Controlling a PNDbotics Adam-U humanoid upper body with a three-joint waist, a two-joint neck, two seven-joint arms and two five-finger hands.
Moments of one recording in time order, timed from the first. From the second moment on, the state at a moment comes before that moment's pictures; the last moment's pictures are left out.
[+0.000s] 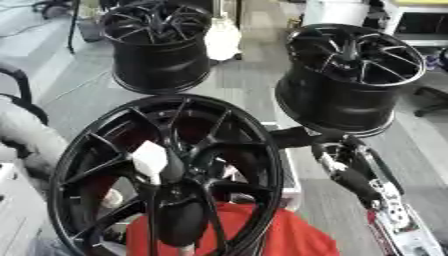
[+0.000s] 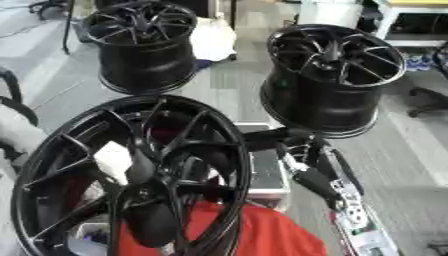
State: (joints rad) left arm -0.30 0.75 0.11 -0.89 -0.64 -0.66 -0.10; right arm -0.18 -0.18 0.14 -1.55 -0.02 -0.07 -0.03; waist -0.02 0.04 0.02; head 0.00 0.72
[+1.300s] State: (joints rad) left arm -0.13 0.20 0.37 -1.60 0.12 -0.07 -0.29; right arm -0.19 -0.17 0.12 -1.57 -0.01 -0.07 -0.04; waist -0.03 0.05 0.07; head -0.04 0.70
